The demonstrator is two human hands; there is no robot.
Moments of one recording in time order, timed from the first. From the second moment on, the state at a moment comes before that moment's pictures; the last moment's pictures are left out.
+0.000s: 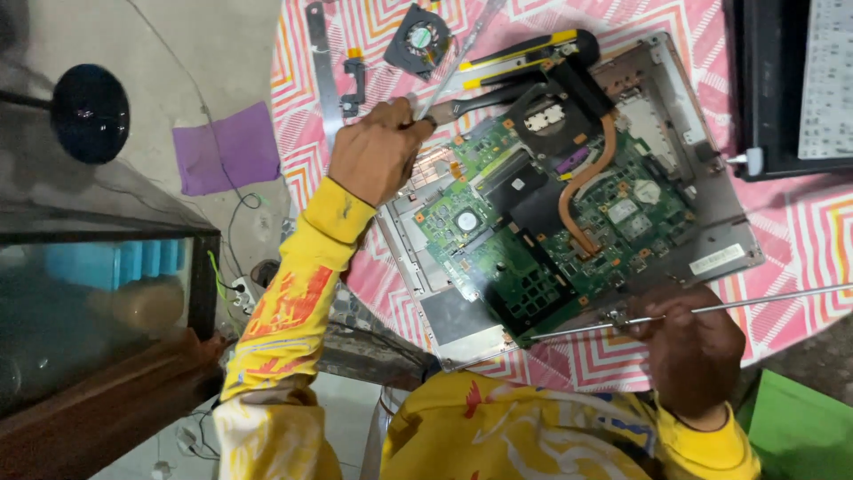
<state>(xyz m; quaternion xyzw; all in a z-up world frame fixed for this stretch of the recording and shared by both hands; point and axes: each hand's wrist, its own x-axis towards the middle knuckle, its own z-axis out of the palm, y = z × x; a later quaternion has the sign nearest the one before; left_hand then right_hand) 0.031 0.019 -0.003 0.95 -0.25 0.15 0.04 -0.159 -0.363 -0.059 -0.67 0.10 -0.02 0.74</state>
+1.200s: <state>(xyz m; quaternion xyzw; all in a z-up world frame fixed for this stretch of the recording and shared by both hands) -0.082 -0.109 0.018 0.67 -0.16 -0.15 0.71 -0.139 -0.362 -0.028 -0.63 0.00 -0.12 0.76</state>
